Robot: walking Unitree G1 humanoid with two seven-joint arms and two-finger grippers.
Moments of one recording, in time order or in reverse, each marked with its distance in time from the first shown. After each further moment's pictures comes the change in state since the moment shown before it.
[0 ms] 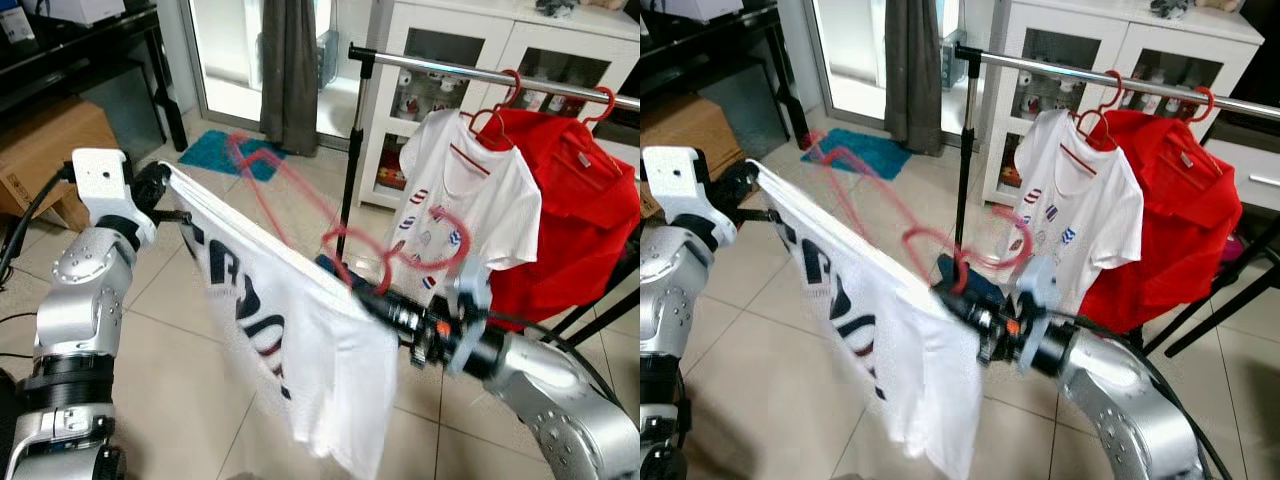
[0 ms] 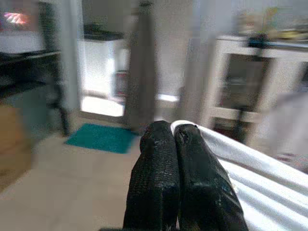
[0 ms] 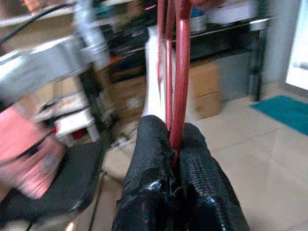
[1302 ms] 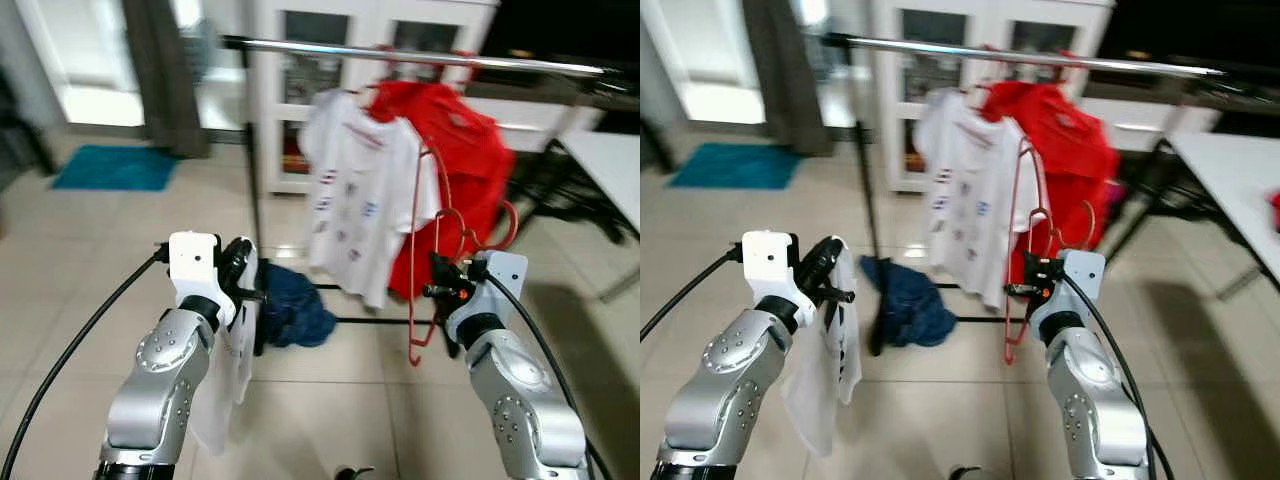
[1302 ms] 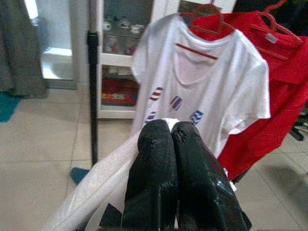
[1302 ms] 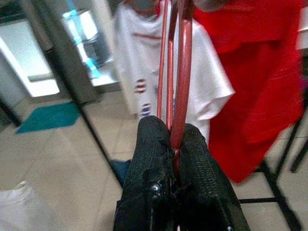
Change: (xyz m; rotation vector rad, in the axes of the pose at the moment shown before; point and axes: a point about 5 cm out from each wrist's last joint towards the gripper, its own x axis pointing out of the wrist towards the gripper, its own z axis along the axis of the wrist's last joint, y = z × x) left arm -0.047 -0.085 -0.054 -0.089 0.150 -0.023; right arm -0.003 -0.048 -0.028 0.088 -0.045 -0.821
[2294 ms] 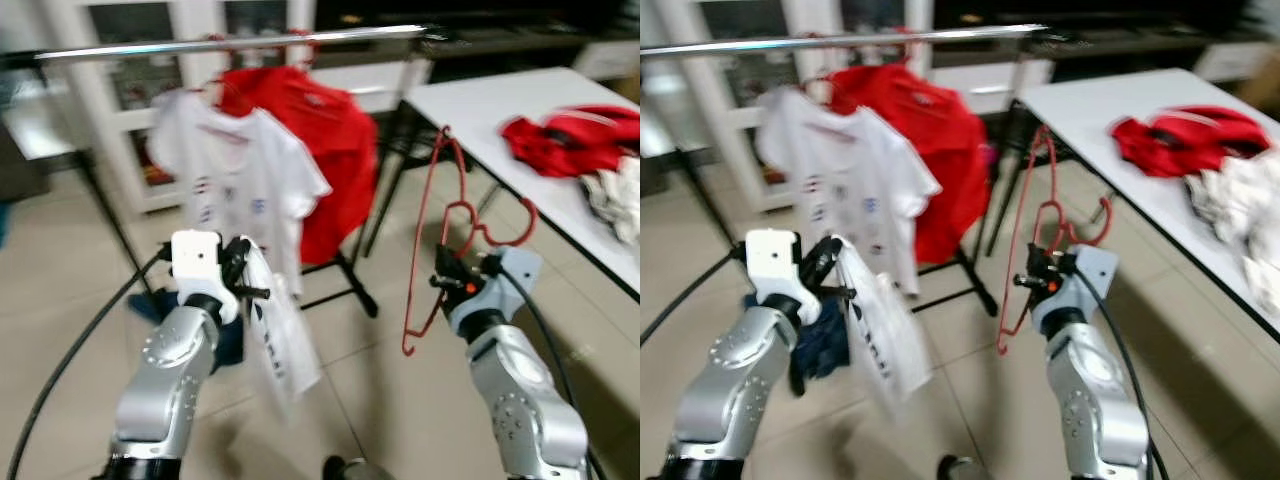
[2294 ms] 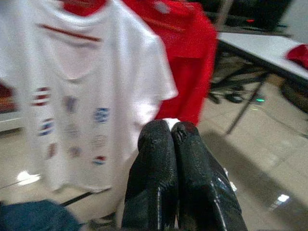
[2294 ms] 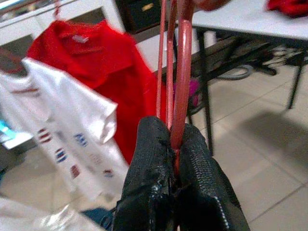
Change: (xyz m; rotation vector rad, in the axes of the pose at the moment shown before) left arm 0.005 -0.007 -0.004 -0.007 0.011 -0.001; right arm -0.001 -0.003 0.007 0.113 -0.039 -0.023
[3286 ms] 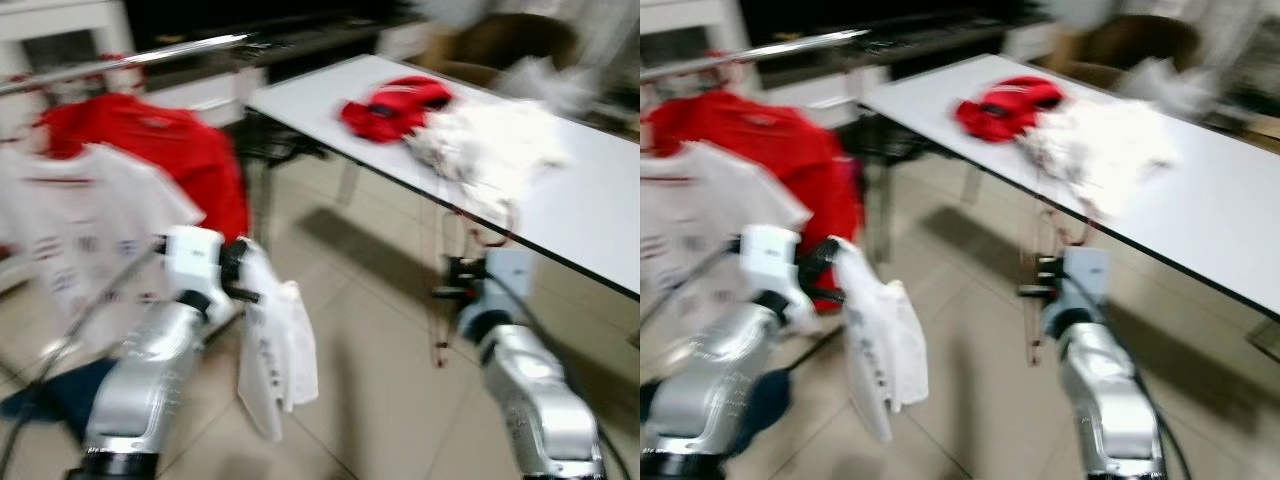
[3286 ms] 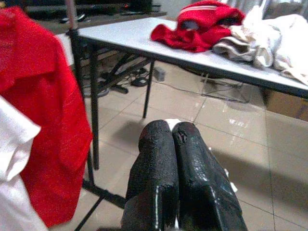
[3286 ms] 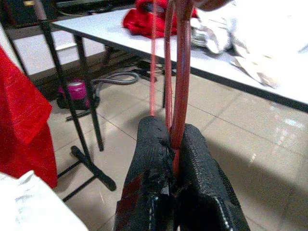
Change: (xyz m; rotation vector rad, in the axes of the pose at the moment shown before) left arm -0.003 0.021 0.007 0.089 0.040 -0.046; right arm 0.003 -0.009 -0.006 -0.265 0.091 -0.036
